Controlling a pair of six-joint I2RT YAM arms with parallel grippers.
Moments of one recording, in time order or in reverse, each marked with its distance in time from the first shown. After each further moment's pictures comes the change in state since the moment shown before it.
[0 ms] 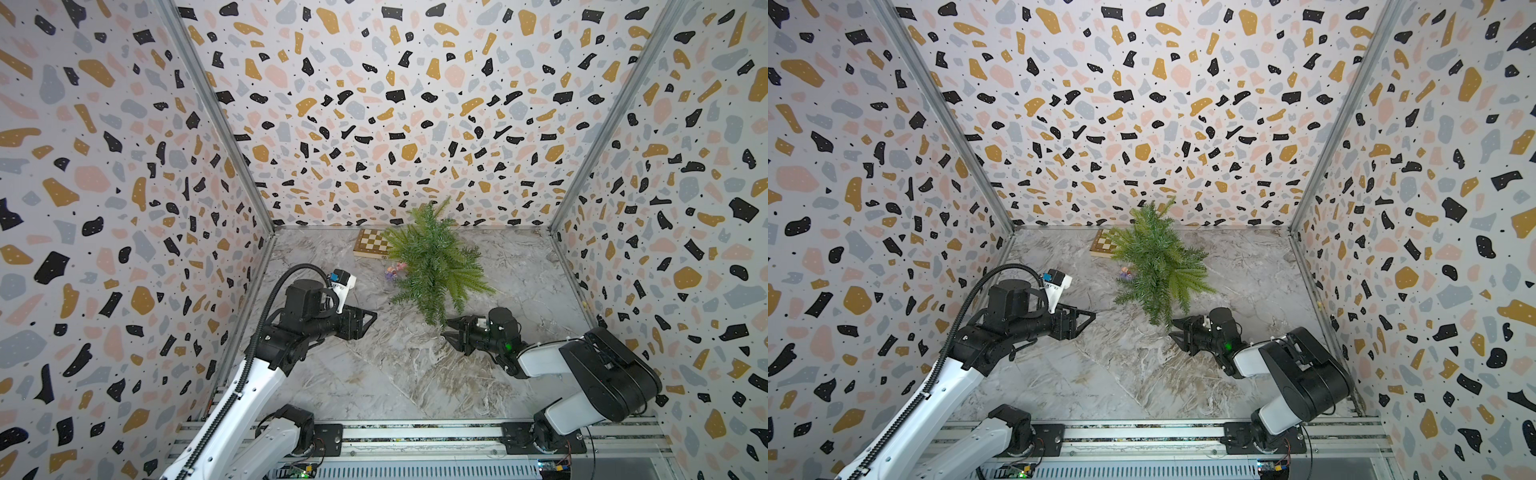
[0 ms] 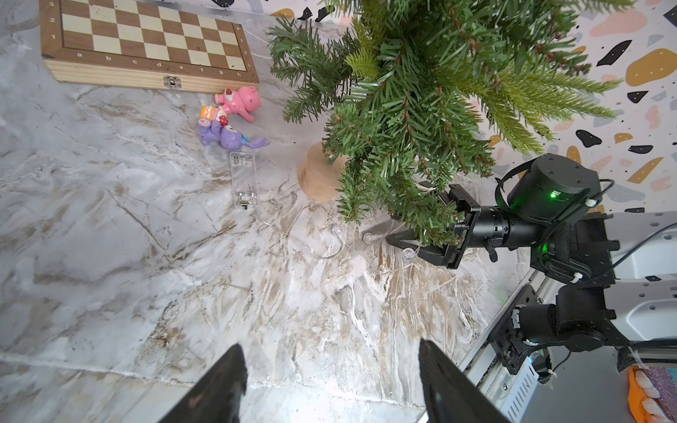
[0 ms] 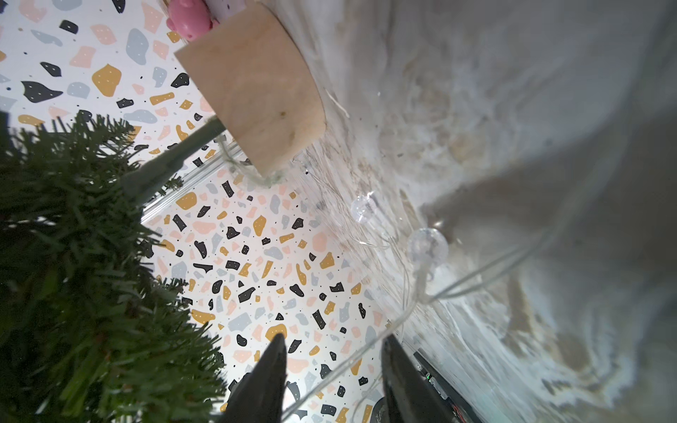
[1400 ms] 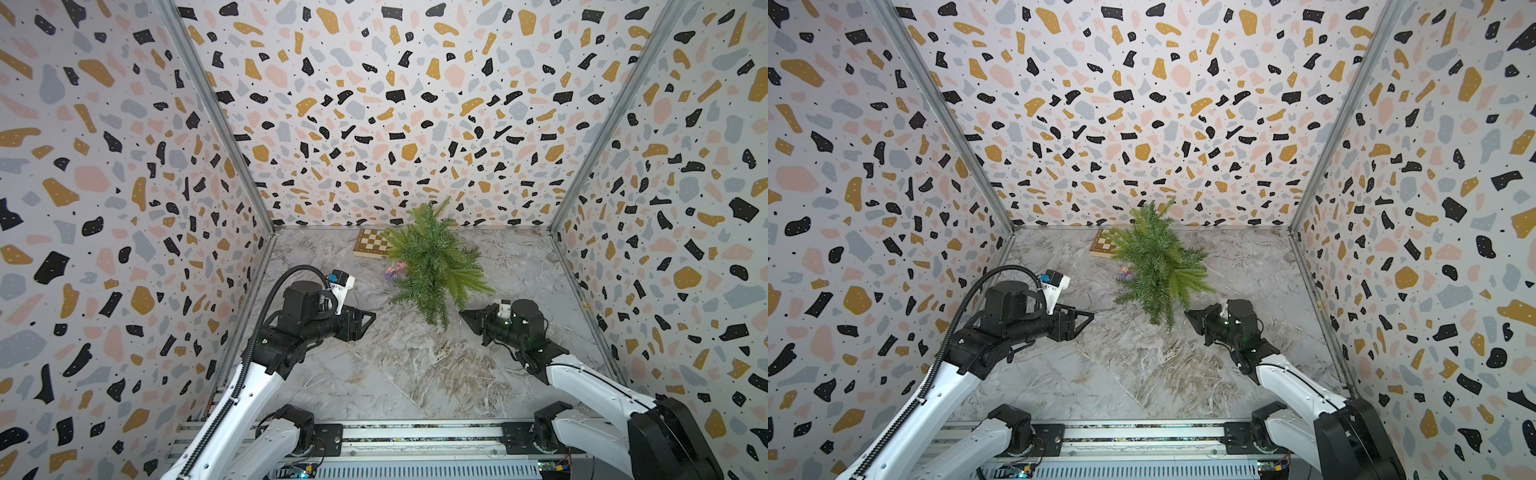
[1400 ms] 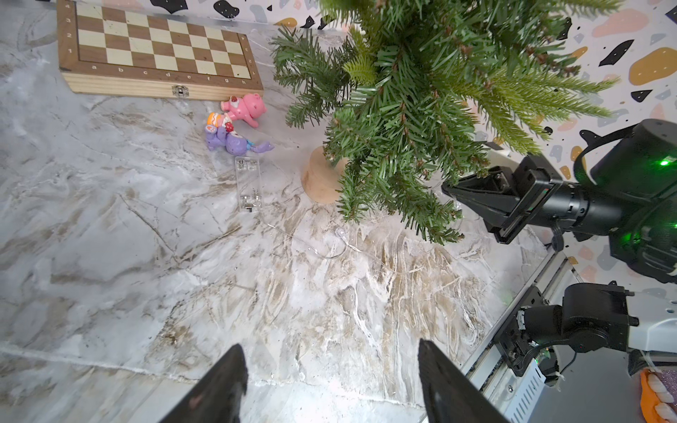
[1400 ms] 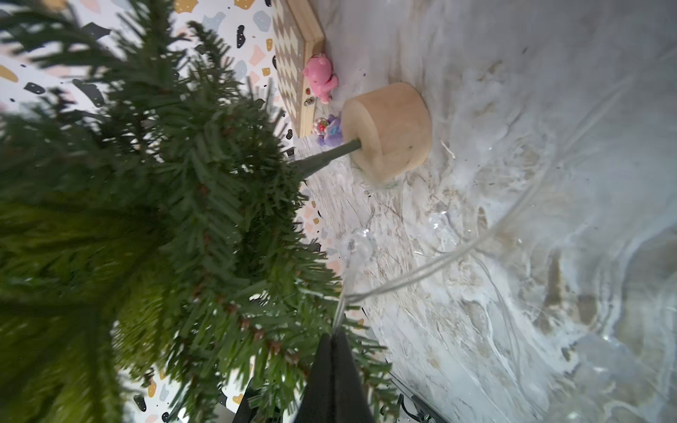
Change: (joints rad) left arm -0.009 -0.032 0.006 -0.014 -0.025 0.003; right arm -0.095 -0.534 0.085 -0.550 0.109 -0.245
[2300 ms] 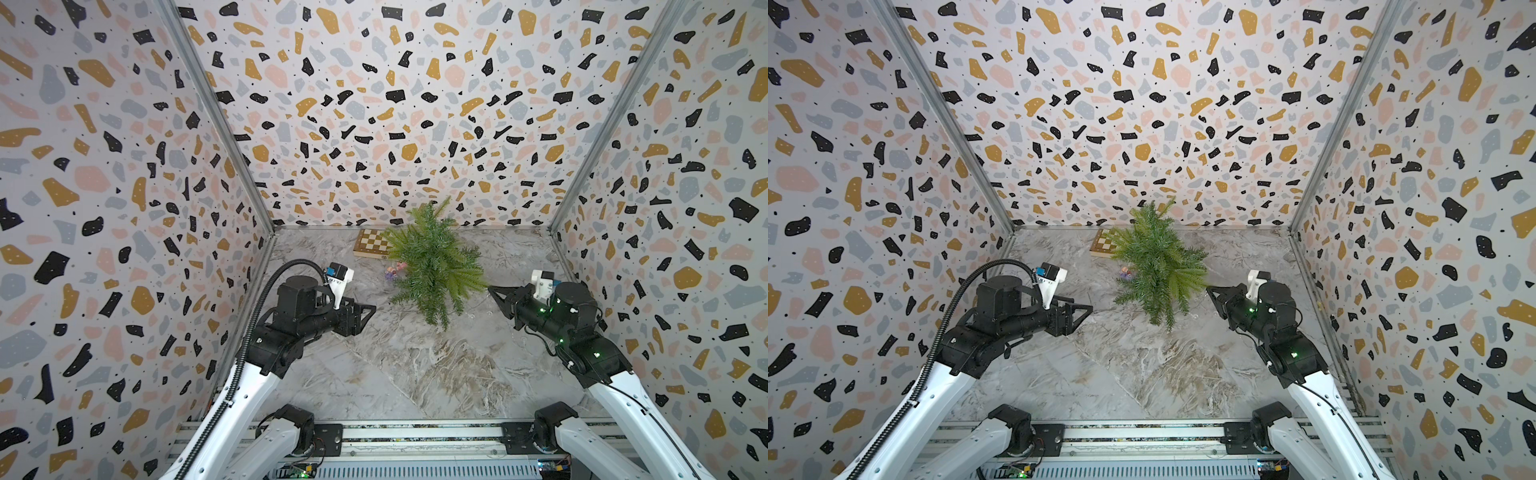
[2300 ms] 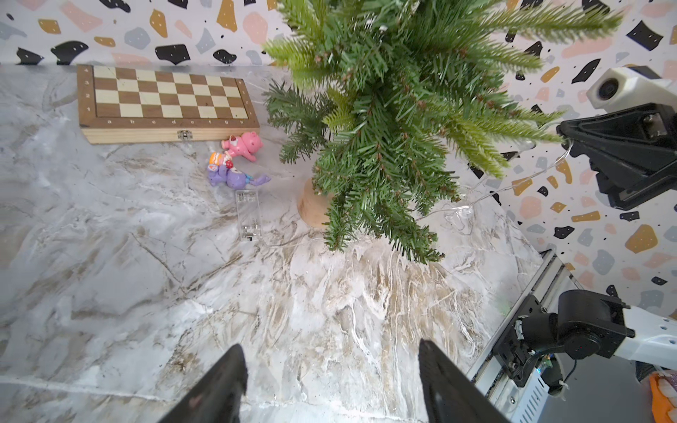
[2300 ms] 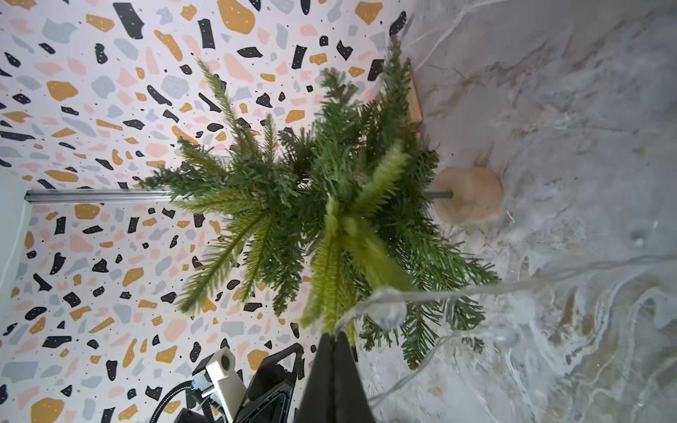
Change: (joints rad) left arm -0.001 0.007 0.073 0.008 0.000 0.029; right arm -0.048 -0.270 0.439 -0.640 0.123 -0.320
